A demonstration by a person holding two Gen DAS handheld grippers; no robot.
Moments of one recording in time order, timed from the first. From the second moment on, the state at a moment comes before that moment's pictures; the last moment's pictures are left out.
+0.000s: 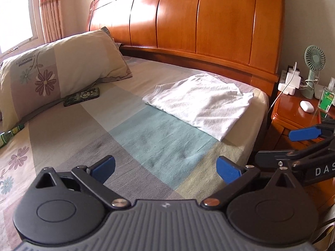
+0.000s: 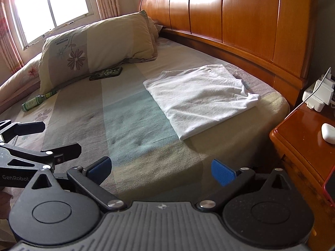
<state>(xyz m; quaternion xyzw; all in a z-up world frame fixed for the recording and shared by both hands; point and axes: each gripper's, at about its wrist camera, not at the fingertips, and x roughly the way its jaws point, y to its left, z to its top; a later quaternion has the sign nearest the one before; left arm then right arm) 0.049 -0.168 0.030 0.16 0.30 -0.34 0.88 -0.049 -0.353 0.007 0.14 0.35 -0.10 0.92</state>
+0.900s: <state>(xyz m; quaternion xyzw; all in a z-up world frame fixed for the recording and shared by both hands) 0.046 -0.155 0.038 0.11 0.34 -0.32 0.88 -0.068 -0.339 0.035 0.11 0.33 -0.12 0.93</state>
